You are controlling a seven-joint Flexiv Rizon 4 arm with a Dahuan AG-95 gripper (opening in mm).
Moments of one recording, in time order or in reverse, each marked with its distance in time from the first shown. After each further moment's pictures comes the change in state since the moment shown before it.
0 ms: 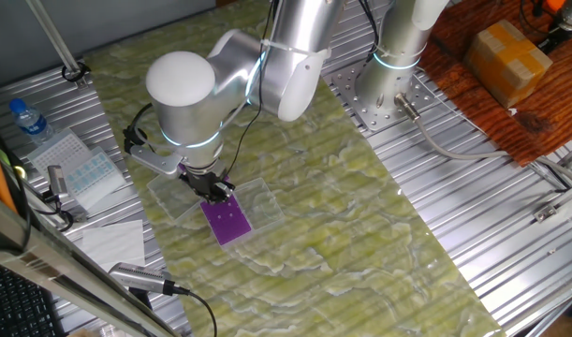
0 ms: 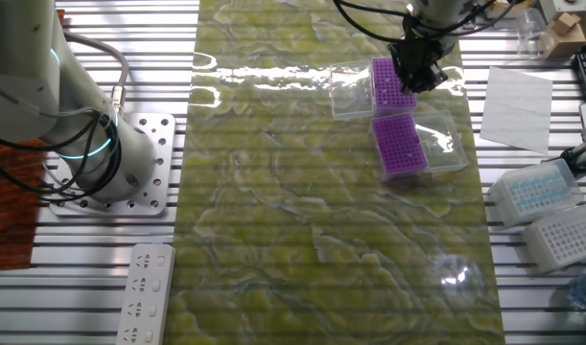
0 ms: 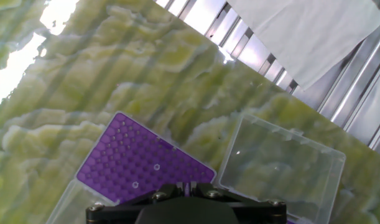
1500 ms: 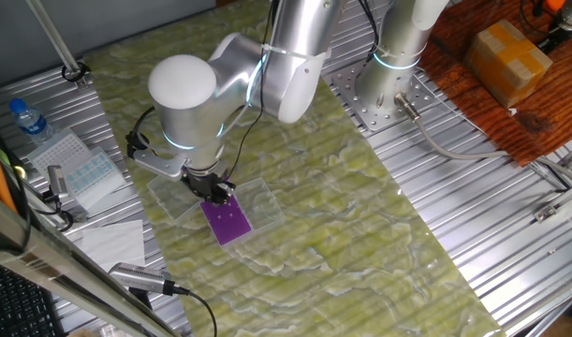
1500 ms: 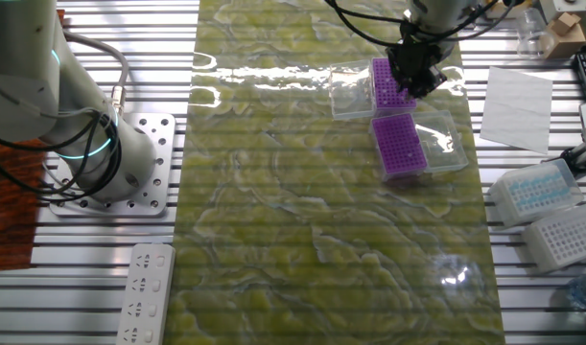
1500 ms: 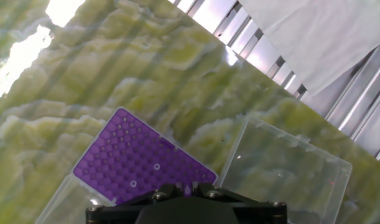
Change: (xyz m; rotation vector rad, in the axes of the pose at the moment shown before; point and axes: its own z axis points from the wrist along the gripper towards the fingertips) arm 0.000 0.000 0.008 0.000 -0.007 -0.065
